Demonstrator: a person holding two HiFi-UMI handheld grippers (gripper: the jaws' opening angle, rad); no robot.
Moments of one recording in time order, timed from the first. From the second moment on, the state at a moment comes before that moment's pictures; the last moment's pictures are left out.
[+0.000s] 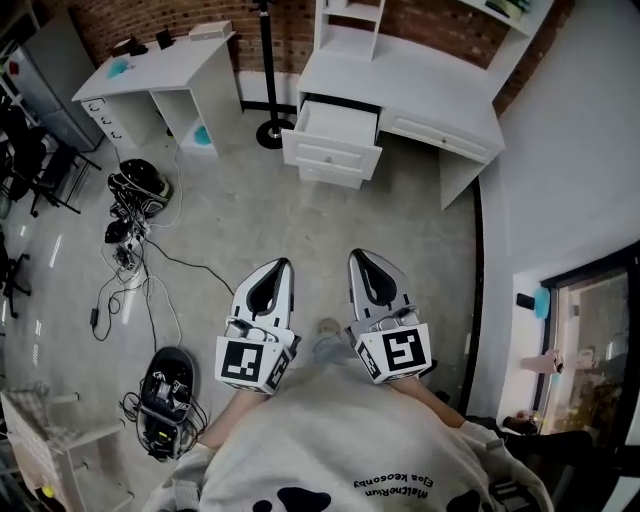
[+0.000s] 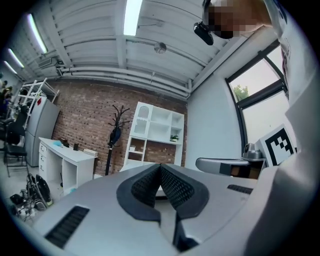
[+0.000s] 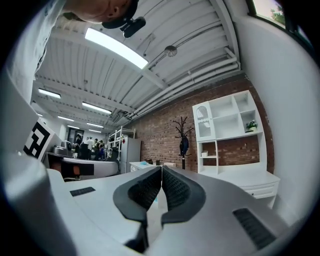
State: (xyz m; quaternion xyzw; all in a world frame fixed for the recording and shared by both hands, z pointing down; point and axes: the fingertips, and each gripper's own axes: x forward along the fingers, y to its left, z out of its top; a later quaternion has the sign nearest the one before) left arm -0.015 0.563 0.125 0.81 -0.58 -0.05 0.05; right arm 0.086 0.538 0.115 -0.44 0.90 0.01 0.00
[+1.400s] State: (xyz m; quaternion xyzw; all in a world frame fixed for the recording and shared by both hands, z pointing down) left arm -0.074 0.214 0.151 0.85 -0.52 -0.02 0.07; right arm 0.023 0.206 0.151 -0.48 0.88 -0.02 -0.03
